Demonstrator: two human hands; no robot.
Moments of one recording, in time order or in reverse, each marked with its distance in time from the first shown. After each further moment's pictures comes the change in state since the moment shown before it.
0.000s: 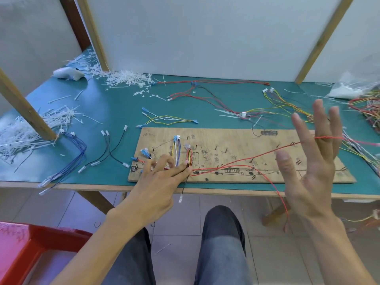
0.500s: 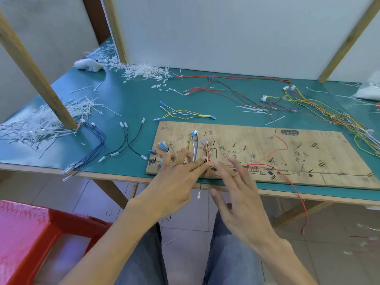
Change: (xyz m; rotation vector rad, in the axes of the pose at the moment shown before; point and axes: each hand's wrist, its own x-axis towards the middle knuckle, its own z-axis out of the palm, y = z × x) left_hand 0.000 -0.003 0.002 -0.042 0.040 0.050; right_hand -0.076 -0.070 0.096 -0.043 -0.579 0.103
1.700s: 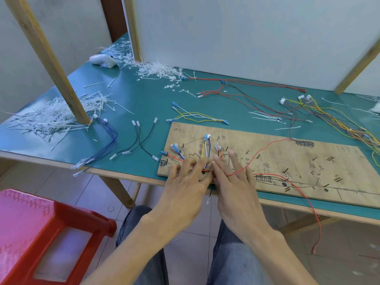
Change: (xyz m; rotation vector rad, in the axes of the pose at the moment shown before) left_hand -0.013 0.019 -0.001 -0.034 0.034 -0.210; right_hand 0.044 -0.028 0.013 -0.285 -0.239 0.085
